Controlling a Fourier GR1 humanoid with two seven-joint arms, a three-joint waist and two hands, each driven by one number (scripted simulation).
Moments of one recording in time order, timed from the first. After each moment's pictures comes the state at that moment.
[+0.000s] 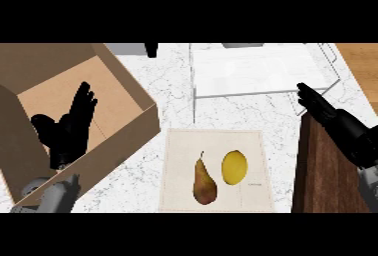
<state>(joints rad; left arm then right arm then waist) -0.18 0.29 -0.16 -1.51 0.18 0.38 0.15 -0.18 -0.58 0.18 -1.59 -0.26 0.12 0.15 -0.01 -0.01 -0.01</state>
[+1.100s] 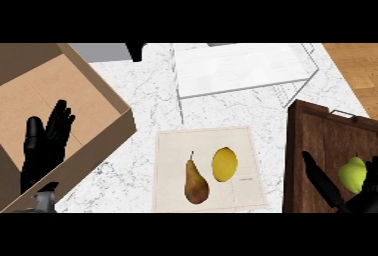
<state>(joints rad) 0.01 0.30 -0.07 -1.65 0.09 0.28 0.10 0.24 -0.08 0.03 -1.74 0.11 -0.97 -0.04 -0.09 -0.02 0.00</state>
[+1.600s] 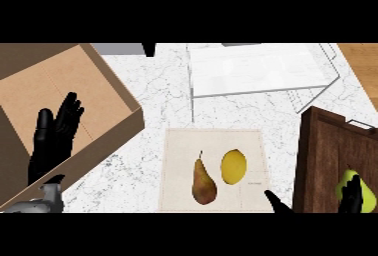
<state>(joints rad) -0.04 0.25 -0.04 -1.63 0.04 0.18 0.09 0.47 -0.06 0.31 -1.88 0.42 -0.95 0.15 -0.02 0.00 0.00</state>
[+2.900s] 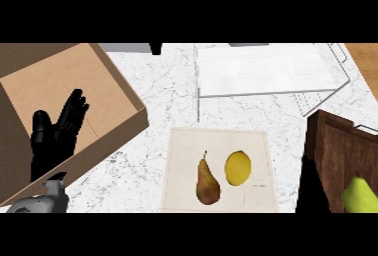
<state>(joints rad) -0.07 0.15 0.06 -1.63 -0.04 0.03 0.08 0.29 -0.02 0.56 -2.13 1.20 -0.18 1.14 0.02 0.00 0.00</state>
